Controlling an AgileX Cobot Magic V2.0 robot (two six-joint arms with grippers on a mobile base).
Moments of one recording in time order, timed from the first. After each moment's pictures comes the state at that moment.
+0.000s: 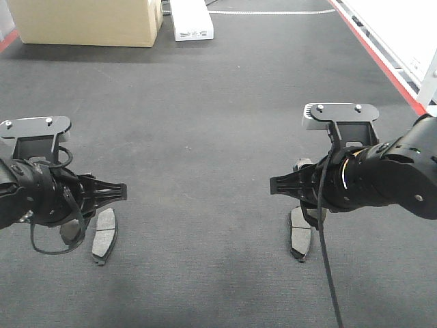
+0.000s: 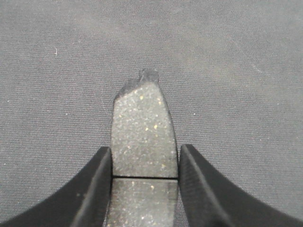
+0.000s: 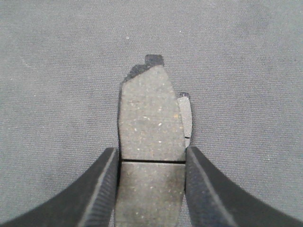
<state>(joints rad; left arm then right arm) -0.52 1.36 -0.93 0.47 0.74 -0.94 0.52 1.39 -1.01 -0.38 0.67 0.70</state>
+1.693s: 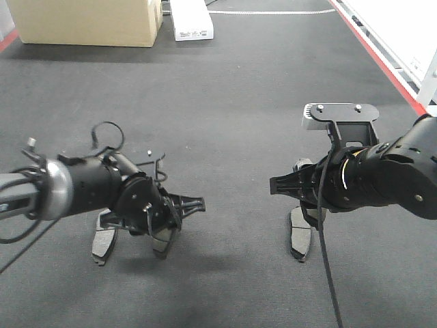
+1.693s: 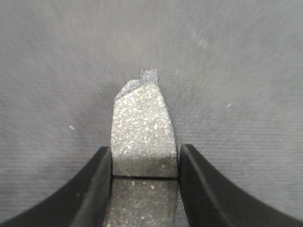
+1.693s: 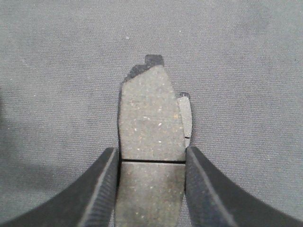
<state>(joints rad) -0.57 1.90 -1.19 0.19 0.56 -0.88 0.52 1.39 -1.01 -0.38 0.67 0.70</state>
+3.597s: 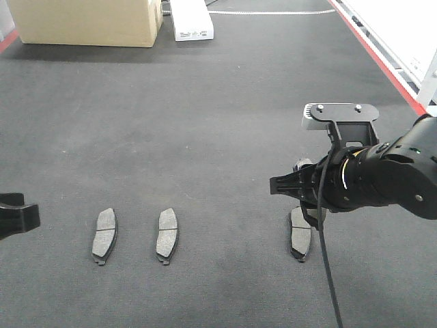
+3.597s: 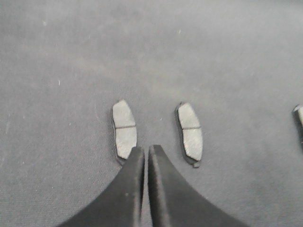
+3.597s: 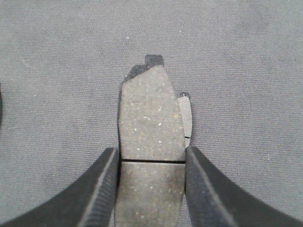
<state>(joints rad) -0.57 0.83 -0.78 0.41 0.78 -0.82 0.52 1.39 -1.01 -0.38 0.67 0.70</state>
